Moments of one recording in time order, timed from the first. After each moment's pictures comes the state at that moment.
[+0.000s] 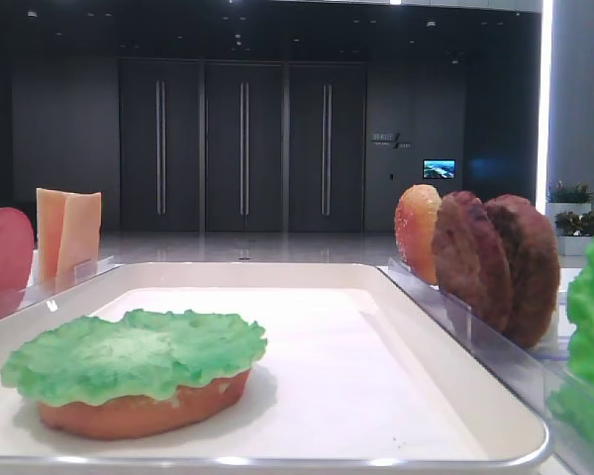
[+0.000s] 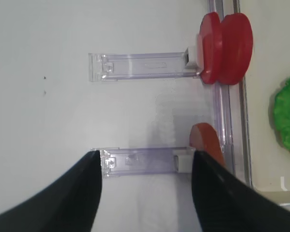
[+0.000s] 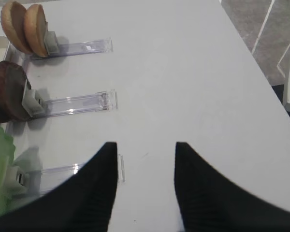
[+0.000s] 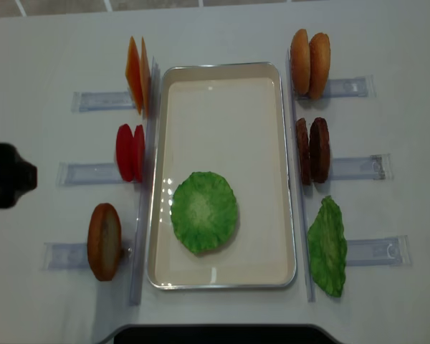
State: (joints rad) left arm -0.13 0.91 -0.83 0.10 1.06 -0.16; right arm -0.09 -0.01 -0.51 0.04 1.13 -0.01
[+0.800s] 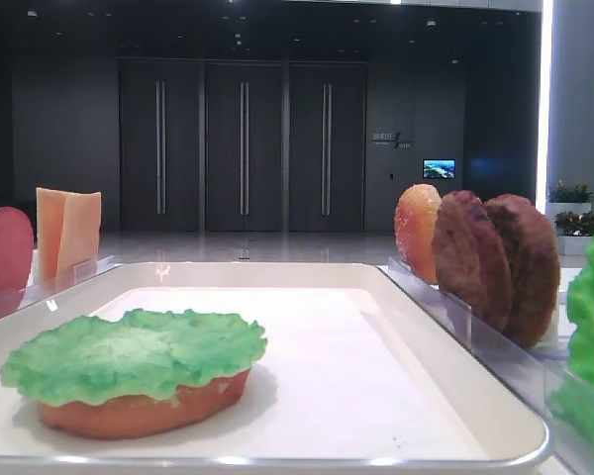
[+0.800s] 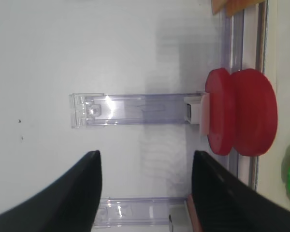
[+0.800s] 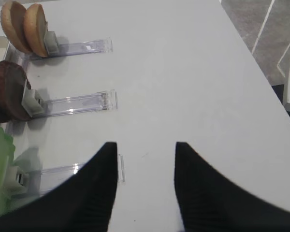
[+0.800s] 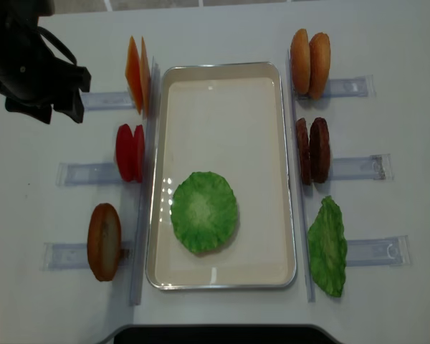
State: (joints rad) left arm -0.13 1.51 -1.19 0.10 1.08 -0.17; right arm -0.09 -0.01 -0.51 0.04 1.13 -0.01
